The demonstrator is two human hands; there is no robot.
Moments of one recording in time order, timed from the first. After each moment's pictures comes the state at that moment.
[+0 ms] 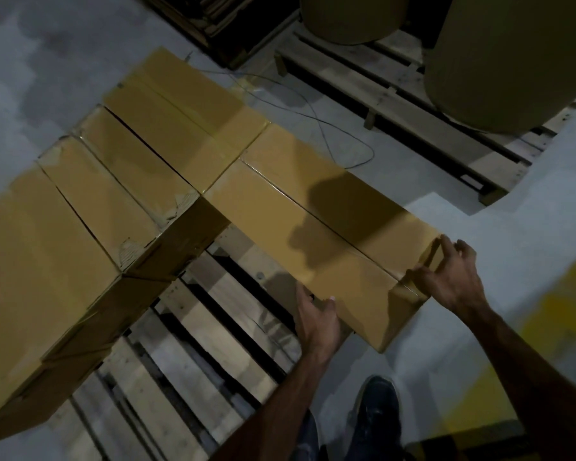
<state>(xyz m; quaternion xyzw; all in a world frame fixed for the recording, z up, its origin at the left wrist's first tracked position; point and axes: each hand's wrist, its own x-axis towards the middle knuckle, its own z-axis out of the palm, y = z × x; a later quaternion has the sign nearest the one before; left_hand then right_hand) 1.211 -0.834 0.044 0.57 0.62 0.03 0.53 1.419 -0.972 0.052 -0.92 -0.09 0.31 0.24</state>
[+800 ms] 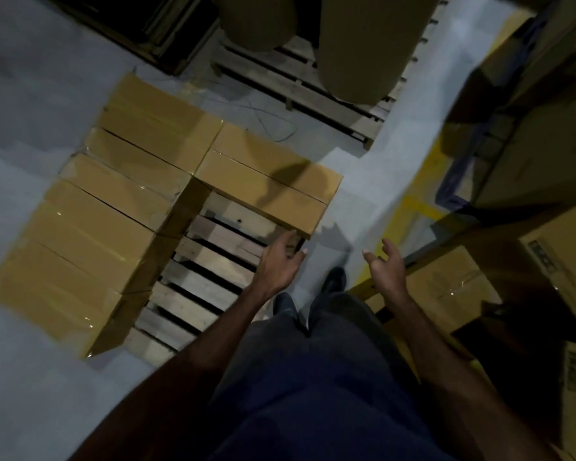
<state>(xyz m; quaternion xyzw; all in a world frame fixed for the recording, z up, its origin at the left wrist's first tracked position) 1.082 -0.911 0.451 0.82 0.30 -0.16 0.46 1.173 -1.142 0.408 -0.82 0.19 0.30 0.46</state>
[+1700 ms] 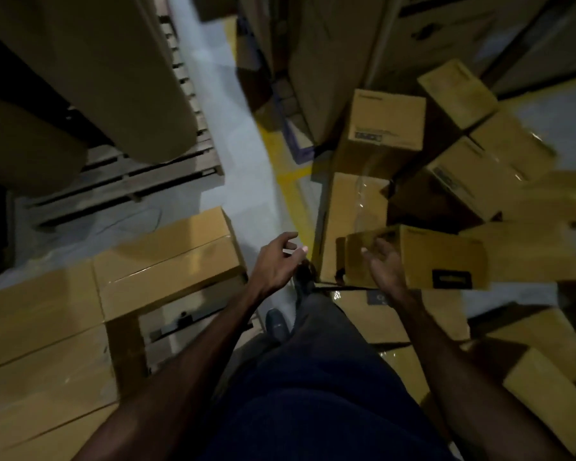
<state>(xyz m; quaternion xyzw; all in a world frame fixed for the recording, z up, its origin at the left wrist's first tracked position) 1.118 -1.013 0.490 0.84 -0.10 -0.32 0.42 1.000 -1.242 0.463 -0.69 0.48 0.03 0.54</state>
